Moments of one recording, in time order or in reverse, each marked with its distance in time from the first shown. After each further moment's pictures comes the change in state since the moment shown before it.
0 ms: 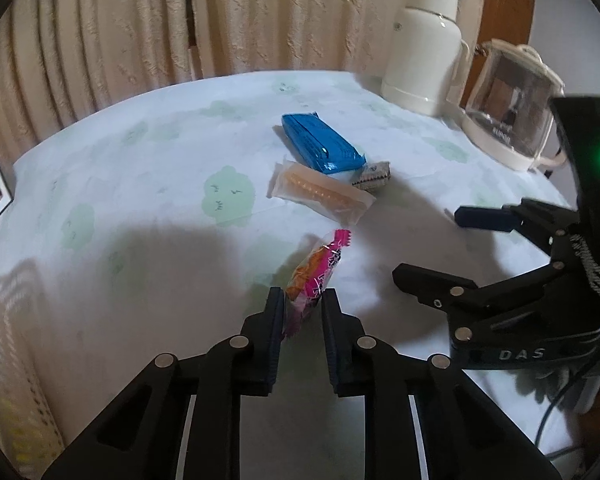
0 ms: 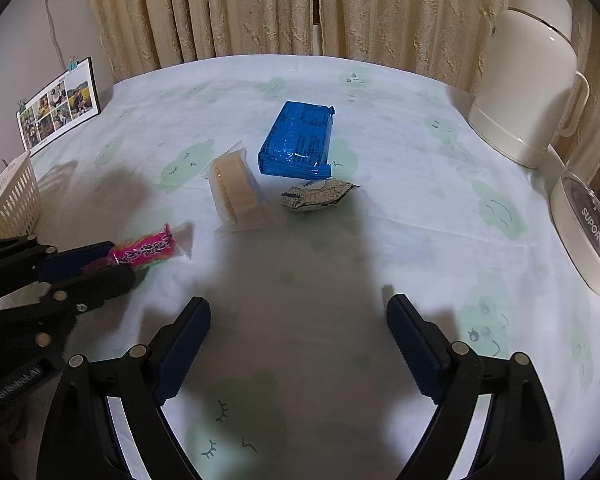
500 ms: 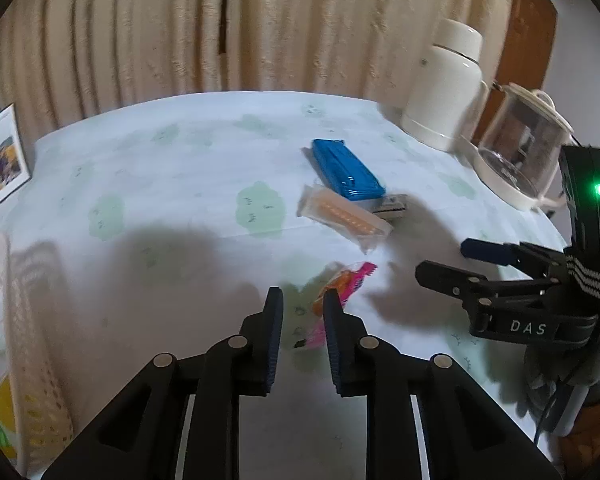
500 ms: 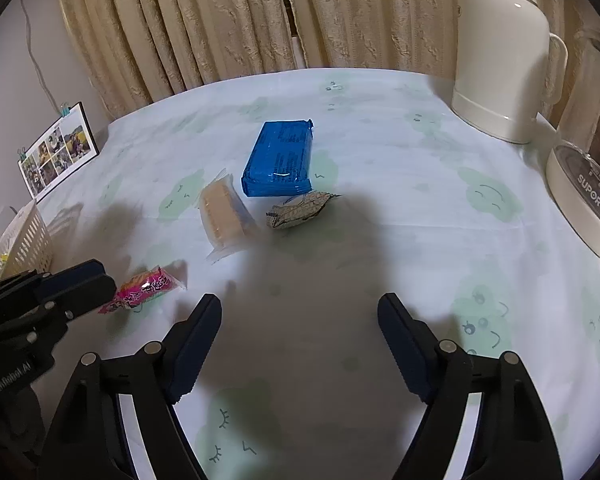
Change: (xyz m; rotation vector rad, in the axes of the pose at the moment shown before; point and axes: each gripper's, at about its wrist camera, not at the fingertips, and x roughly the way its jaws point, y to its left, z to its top) left arm -0.012 0.010 0.003 -0.045 -0.051 -0.004; right arm -0.005 -0.019 -0.001 0.135 -0.048 0.061
